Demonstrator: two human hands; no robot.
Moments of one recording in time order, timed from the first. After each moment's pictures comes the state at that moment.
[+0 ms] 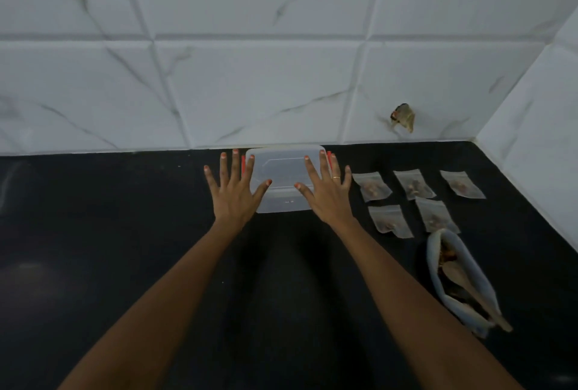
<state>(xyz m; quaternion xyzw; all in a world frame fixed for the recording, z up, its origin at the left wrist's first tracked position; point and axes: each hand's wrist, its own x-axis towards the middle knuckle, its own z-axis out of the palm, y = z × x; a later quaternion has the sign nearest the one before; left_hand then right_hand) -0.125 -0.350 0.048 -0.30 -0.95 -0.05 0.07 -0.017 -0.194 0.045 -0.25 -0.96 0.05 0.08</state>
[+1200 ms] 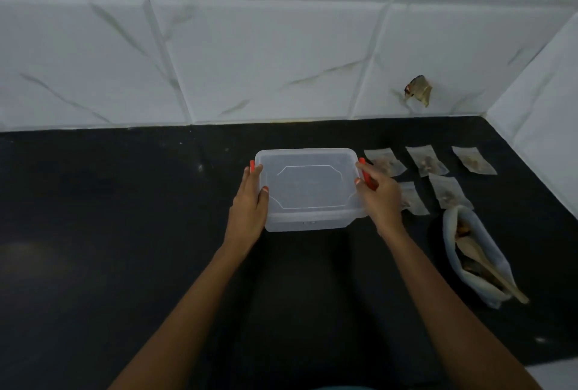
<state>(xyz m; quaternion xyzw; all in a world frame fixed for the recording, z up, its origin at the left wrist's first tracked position) -0.085 -0.398 0.044 -0.26 -0.82 -0.48 -0.16 0.040 -0.220 0.064 -0.39 -0.76 0.45 0.26</state>
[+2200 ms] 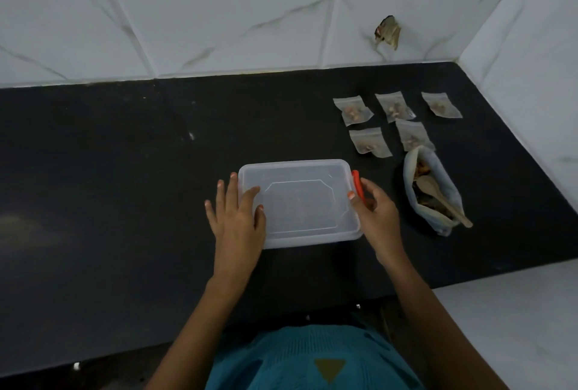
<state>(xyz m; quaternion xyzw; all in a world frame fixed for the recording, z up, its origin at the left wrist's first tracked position) 0.047 -0.434 0.036 -0.30 -0.91 -0.27 -0.07 0.174 -0.267 0.041 -0.46 -0.68 0.53 0.19</state>
